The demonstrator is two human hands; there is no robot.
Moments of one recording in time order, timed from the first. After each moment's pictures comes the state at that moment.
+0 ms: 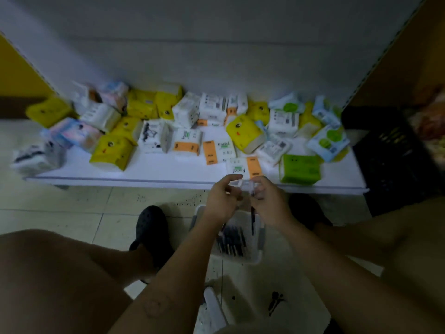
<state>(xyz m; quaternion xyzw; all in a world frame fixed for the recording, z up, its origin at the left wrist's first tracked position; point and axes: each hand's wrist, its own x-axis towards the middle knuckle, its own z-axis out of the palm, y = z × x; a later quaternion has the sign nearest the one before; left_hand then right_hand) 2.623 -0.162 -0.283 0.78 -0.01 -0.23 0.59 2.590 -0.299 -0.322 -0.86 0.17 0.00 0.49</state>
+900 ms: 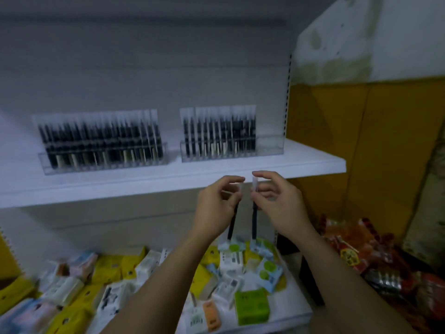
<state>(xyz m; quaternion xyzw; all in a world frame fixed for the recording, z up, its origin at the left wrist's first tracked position) 2.635 -0.286 0.044 0.74 -0.38 0.11 0.55 2.555 -0.426 0.043 -0.79 0.02 -0.36 0.49</state>
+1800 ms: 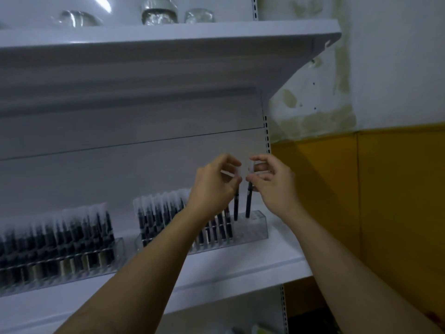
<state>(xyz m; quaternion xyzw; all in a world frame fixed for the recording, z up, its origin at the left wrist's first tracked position) 2.722 -0.430 0.235 0.73 -0.46 0.25 0.44 2.666 -0.572 0.208 -0.72 -0.02 -0.49 0.49</state>
